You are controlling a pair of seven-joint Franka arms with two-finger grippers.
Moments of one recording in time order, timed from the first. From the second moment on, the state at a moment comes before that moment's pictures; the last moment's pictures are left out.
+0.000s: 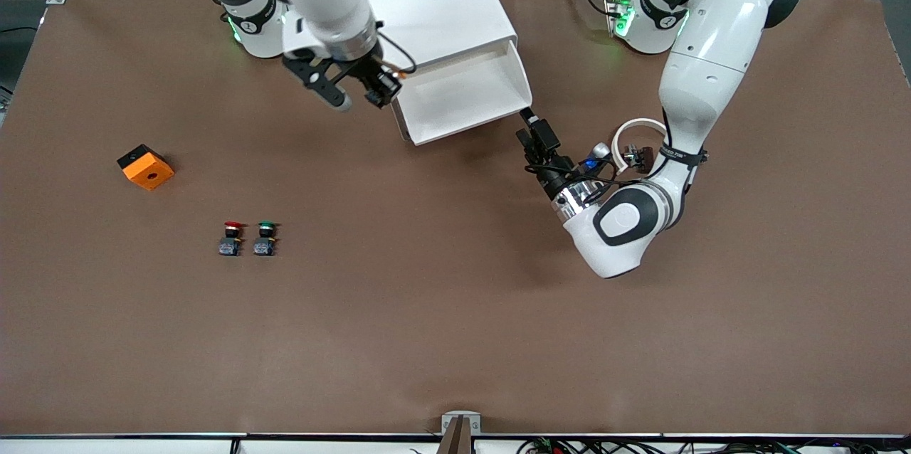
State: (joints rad) left arm -0.28 0.89 -0.08 -1.36 -1.02 1.04 -2.36; right arm 0.79 0.03 -0.04 -1.82 0.12 1.85 1.47
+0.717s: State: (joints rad) left arm -0.29 0.75 -0.09 -1.25 -0.77 0.99 -2.14; right arm 0.94 0.16 -0.04 -1.79 0.09 1.99 1.69
